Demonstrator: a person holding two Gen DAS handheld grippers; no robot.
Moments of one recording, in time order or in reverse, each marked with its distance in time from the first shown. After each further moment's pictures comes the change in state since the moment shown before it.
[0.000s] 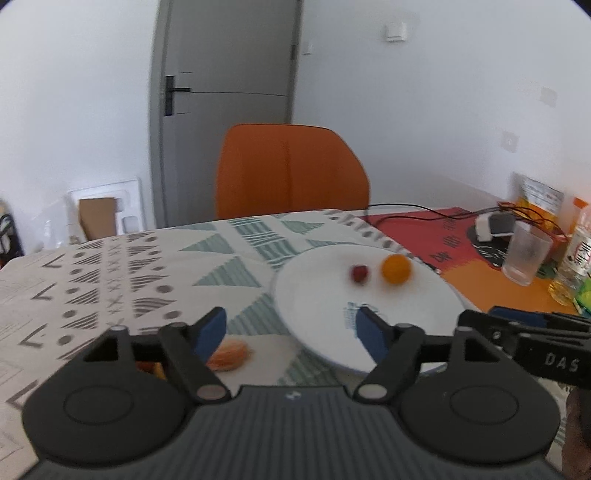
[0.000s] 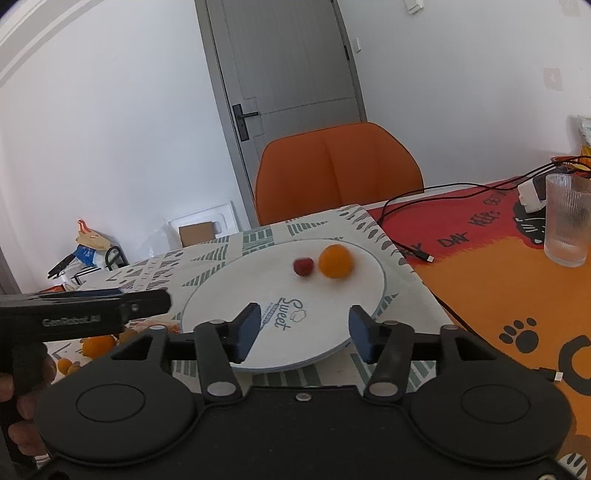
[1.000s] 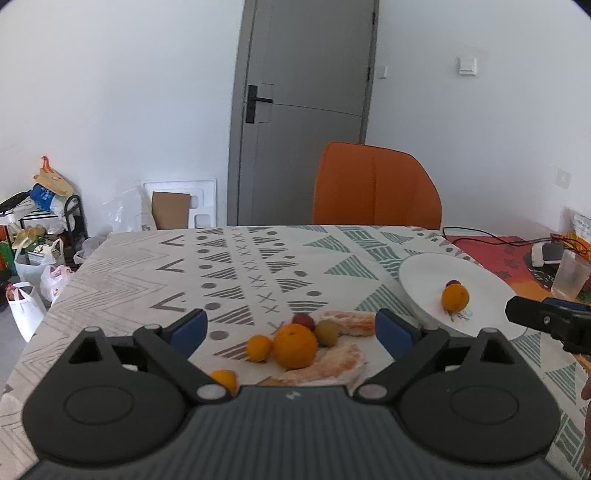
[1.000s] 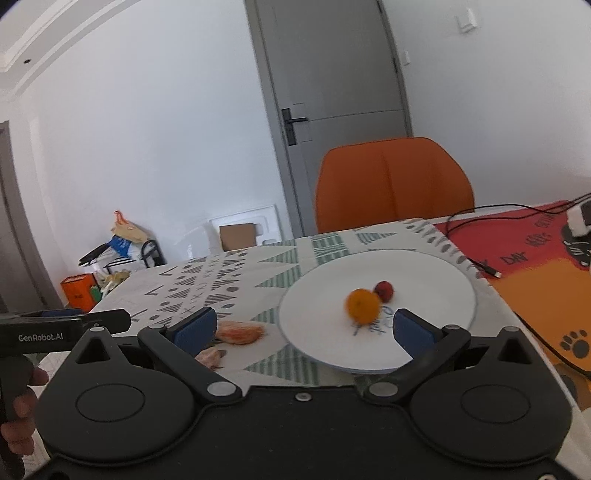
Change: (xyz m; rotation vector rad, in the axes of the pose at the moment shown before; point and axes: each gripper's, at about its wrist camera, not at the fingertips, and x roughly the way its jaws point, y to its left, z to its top) left arm -0.081 0.090 -0.025 -0.108 -0.054 0.172; right arm -0.011 0.074 -0.003 -0.073 -0.021 0.110
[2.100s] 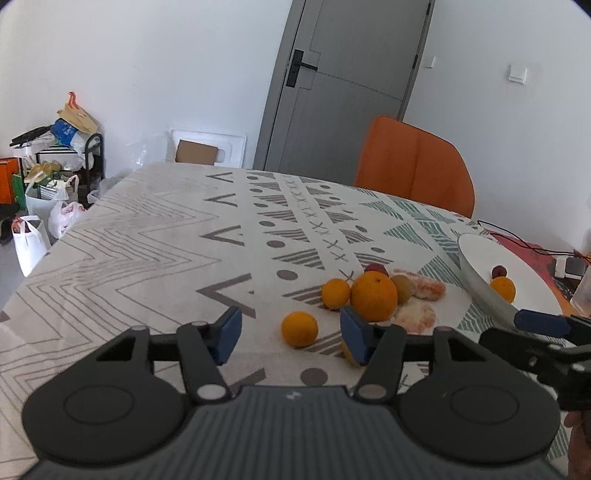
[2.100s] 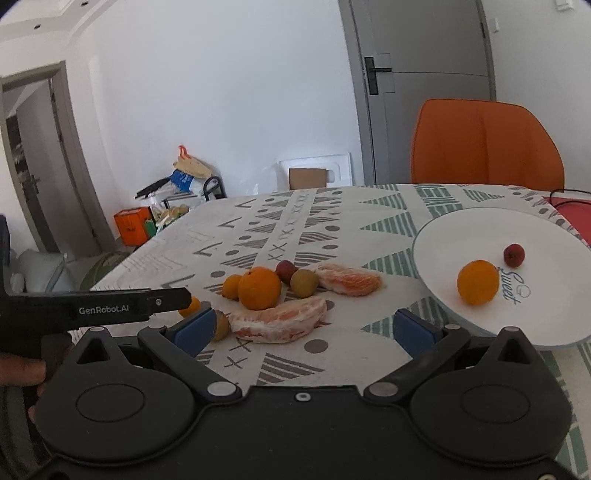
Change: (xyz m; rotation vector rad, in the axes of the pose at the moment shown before) left arm 0.026 0.064 -0.037 -0.155 0.104 0.016; right arm 0.052 0.075 -0.025 -0.136 0.179 0.186
